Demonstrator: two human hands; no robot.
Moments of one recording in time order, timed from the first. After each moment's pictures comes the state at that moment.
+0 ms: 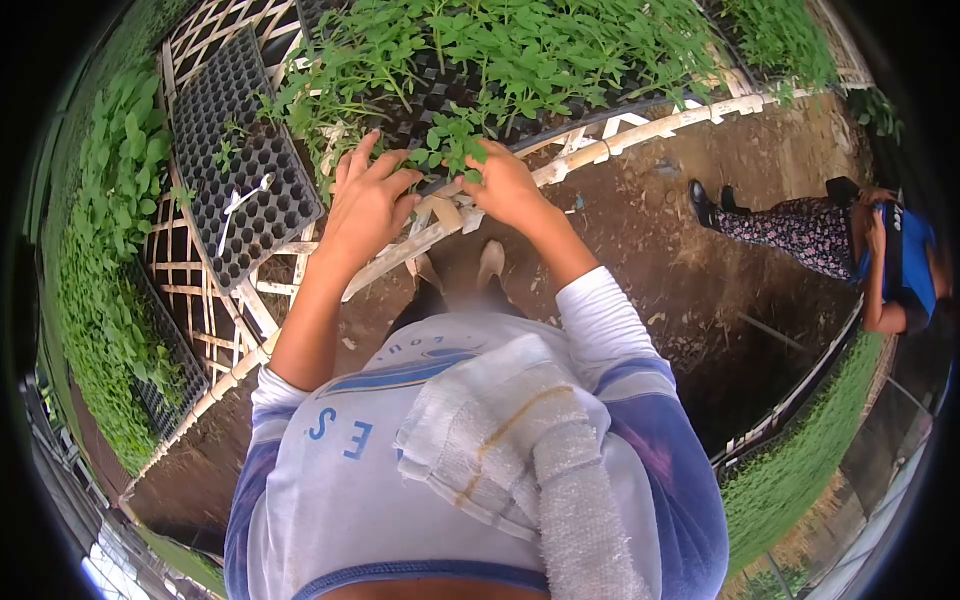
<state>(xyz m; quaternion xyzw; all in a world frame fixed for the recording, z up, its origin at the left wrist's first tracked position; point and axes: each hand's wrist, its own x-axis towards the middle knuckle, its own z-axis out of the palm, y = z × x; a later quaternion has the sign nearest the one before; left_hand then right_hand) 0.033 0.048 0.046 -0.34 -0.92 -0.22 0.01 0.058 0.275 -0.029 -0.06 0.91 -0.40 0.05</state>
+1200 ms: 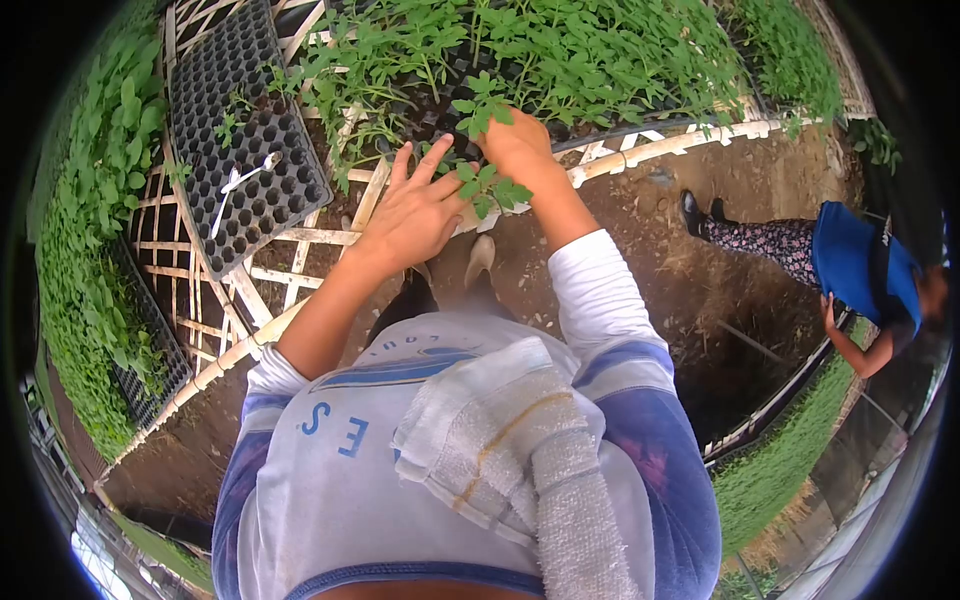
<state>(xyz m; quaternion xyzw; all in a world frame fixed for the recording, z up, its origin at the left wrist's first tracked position) 0.043 0.046 0.023 -0.43 -0.88 -0.21 -0.03 -0.009 0.247 -0.004 -0.05 0.99 -0.10 0.10</state>
